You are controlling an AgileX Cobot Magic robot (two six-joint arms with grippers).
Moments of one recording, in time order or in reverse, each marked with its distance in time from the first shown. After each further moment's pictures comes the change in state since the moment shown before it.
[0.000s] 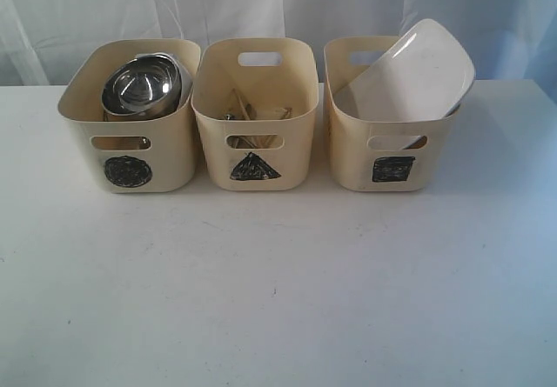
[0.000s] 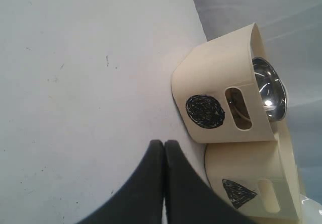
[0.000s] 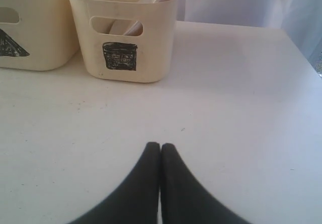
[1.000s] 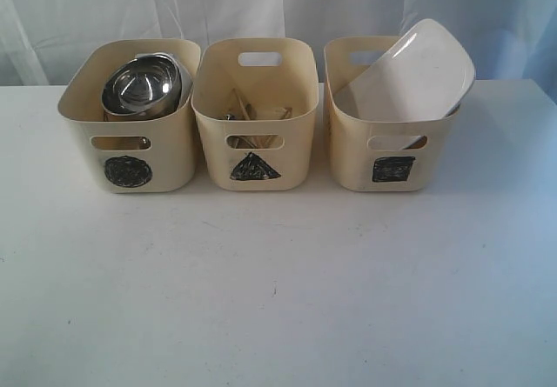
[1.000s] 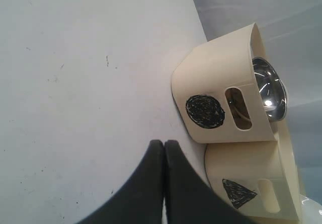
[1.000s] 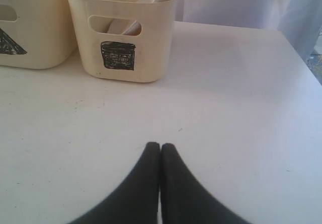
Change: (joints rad) left arm 0.000 0.000 0.000 0.000 0.000 0.000; right arm 0.000 0.000 0.000 -0.020 -0.001 0.000
